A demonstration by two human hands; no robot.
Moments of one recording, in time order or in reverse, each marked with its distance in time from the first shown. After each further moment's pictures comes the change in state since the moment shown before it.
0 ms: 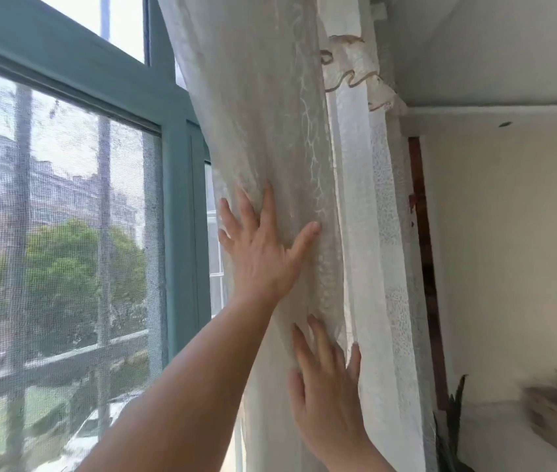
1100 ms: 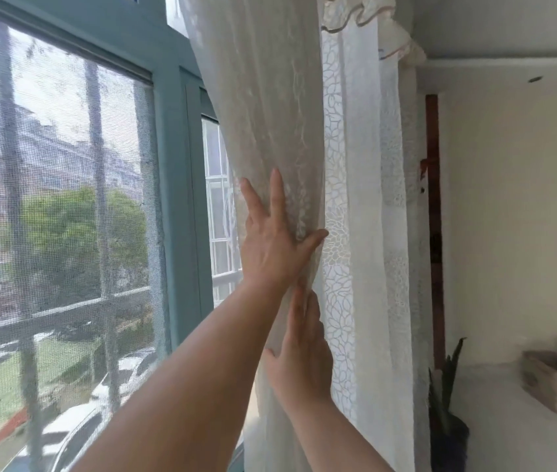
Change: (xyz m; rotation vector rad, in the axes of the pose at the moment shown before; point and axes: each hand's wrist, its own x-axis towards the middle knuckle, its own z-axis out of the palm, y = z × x) left_hand -0.038 -0.010 0.025 0.061 -0.177 -0.032; right_hand -0.009 -0.014 0.036 0.155 0.037 0.140
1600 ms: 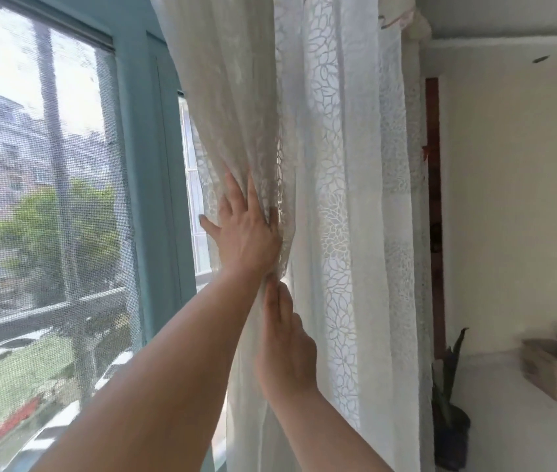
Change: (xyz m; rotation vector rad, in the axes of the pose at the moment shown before) left_hand 0.031 -0.041 0.051 0.268 -0.003 -0.094; right_hand 0.035 0.015 0.031 -0.168 -0.007 -0.040
